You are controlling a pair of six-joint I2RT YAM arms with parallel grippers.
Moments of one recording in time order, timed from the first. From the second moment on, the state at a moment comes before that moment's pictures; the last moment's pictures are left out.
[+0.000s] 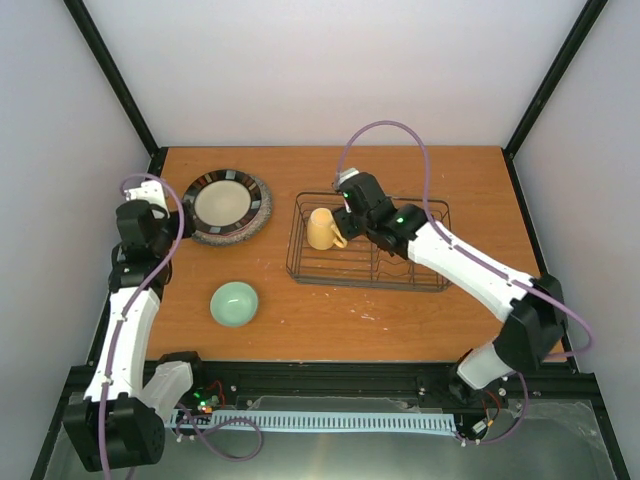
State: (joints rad) left arm 0.13 0.91 0.78 -0.24 0.06 -0.11; right arm 0.74 1.54 1.33 -0.55 0.30 0.08
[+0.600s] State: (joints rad) left arm 0.14 1.04 0.91 -0.54 0.39 0.18; right arm 1.15 1.66 1.64 -0.89 0.15 0.11
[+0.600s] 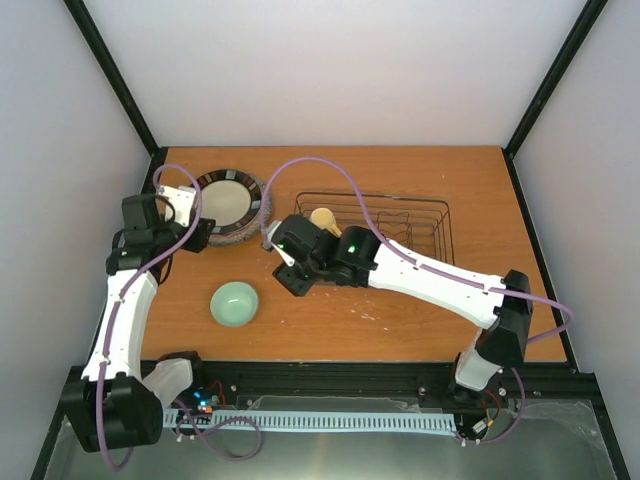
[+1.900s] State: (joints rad) left arm 0.14 1.02 0.75 -1.05 0.33 0.71; right arm 0.99 1.36 1.40 -0.82 0.00 0.09
